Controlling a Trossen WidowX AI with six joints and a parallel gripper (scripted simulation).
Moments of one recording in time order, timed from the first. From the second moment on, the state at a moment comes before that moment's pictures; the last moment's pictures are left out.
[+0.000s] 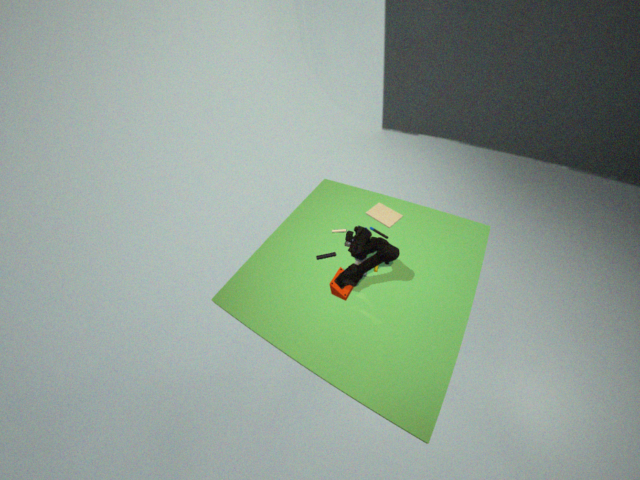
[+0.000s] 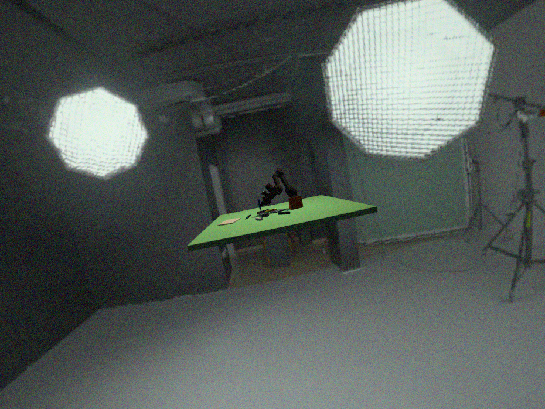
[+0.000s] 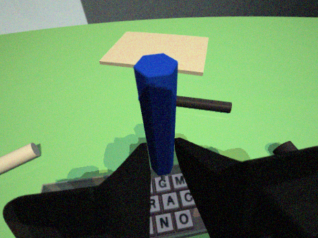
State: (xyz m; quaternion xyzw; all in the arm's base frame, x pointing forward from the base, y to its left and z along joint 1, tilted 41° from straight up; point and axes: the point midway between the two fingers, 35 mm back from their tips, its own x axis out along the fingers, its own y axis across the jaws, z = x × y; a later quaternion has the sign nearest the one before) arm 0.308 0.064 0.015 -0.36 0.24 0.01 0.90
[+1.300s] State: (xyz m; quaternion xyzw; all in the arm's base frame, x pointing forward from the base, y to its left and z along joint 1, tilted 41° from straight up) arm 0.312 0.056 0.003 -0.36 0.24 0.01 0.90
